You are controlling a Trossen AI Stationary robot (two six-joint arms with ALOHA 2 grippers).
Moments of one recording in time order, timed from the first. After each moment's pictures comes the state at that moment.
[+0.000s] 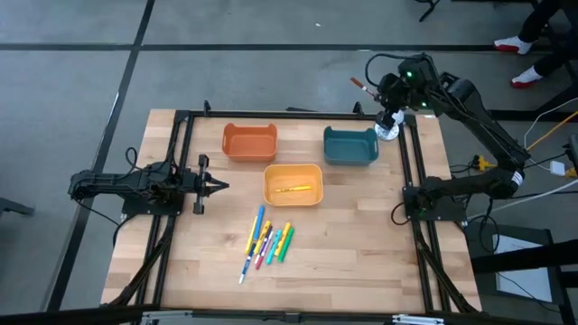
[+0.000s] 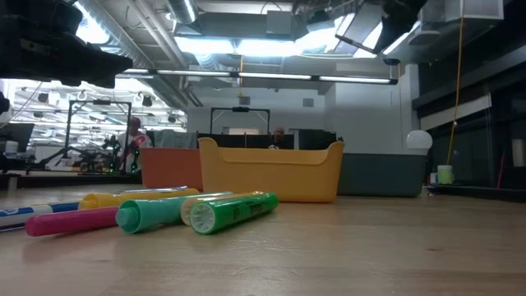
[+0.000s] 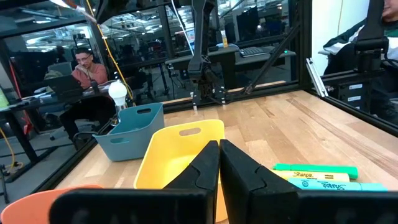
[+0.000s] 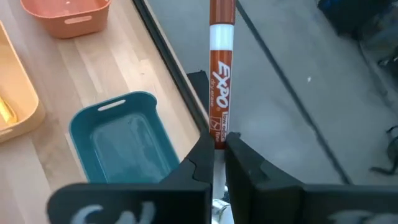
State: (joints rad) left arm 0.01 0.01 0.01 0.03 -0.01 0.17; right arm -0.77 1.19 1.54 -1.11 0.09 -0.40
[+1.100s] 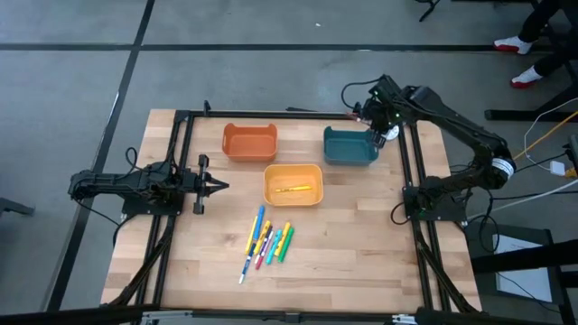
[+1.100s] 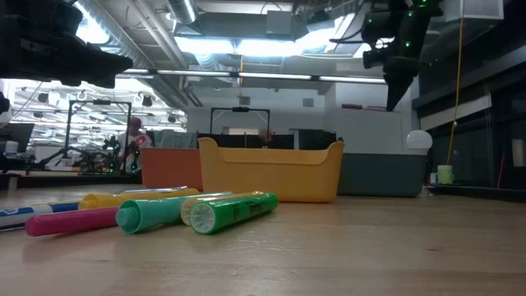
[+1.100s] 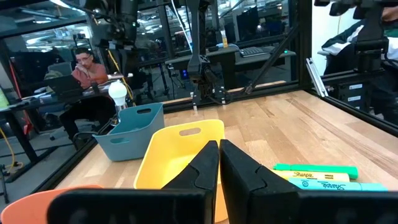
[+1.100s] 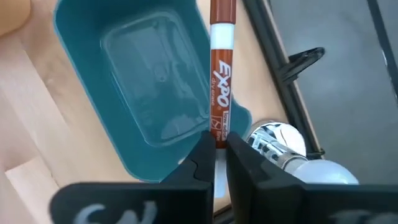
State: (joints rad) left arm 0.01 0.01 0.01 0.03 -0.01 0.17; right arm -0.79 1.30 1.25 -1.12 0.08 -0.41
